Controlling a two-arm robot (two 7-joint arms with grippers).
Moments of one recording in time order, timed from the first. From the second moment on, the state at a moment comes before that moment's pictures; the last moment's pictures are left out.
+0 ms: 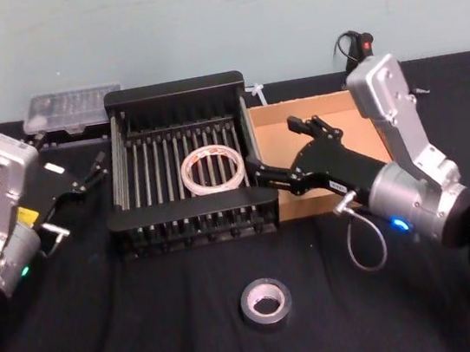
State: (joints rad) left arm -0.20 0.60 0.45 -1.41 -0.25 -0.12 0.03; right arm 0.13 0.35 -0.38 -1.66 0.26 0.21 0.35
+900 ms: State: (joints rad) left arm -0.20 0.60 0.45 -1.41 -0.25 -0.12 0.03; right arm -0.03 0.46 -0.37 -1.84 0.28 0.30 0.34
